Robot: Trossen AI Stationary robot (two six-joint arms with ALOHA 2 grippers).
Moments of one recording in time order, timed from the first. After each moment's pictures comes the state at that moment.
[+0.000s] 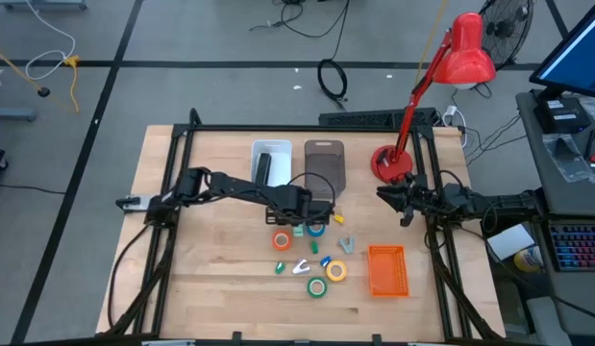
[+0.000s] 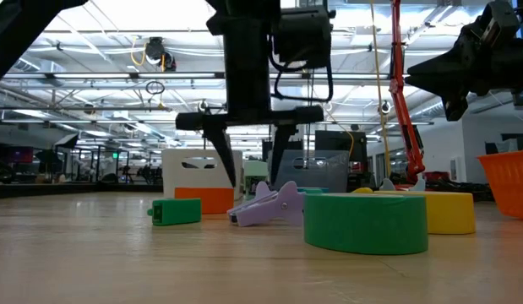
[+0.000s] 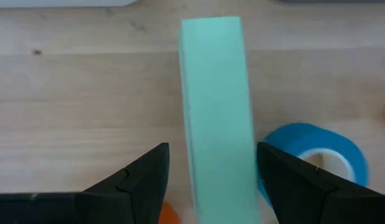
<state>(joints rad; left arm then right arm) -0.05 2.21 1.77 -1.05 -0.15 -1.59 0.07 0.01 0.05 0.00 0.31 0.43</state>
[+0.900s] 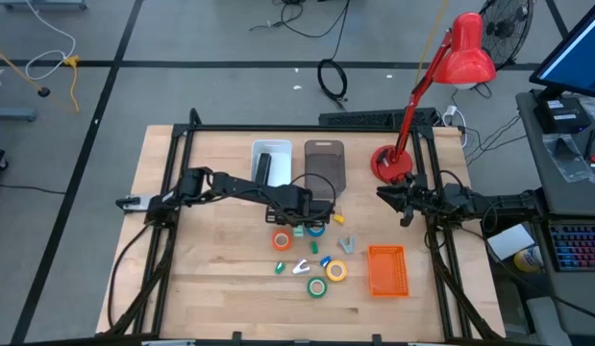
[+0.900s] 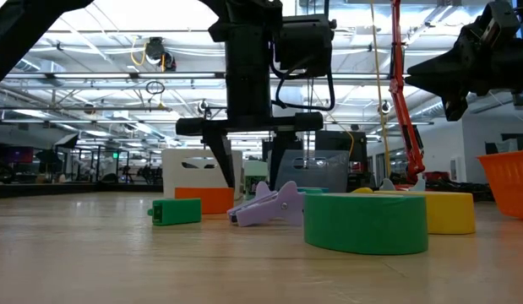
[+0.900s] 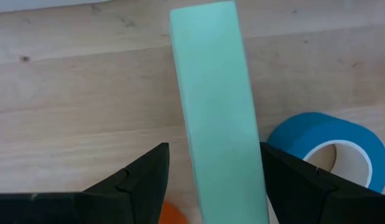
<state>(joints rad) -0.04 2.22 1.77 -1.05 -0.11 -1.51 0.07 0.01 0.05 0.00 0.31 0.43</state>
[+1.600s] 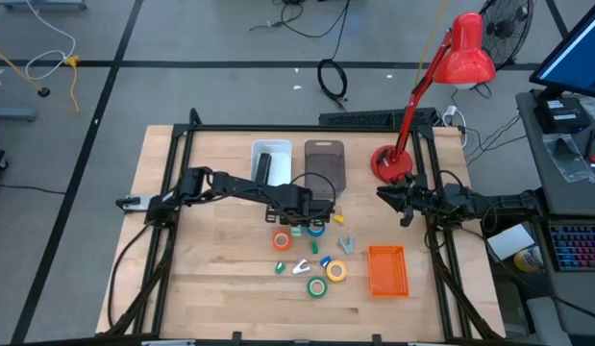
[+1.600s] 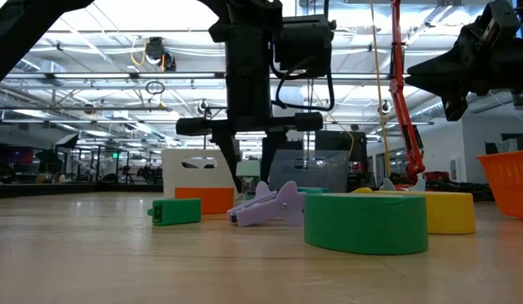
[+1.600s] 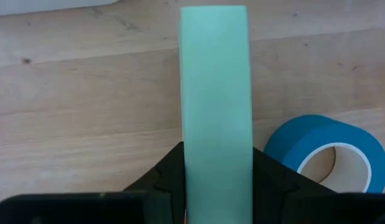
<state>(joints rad) -0.03 2.22 1.77 -1.05 -0.11 -1.51 0.07 0.01 0.05 0.00 0.31 0.43</state>
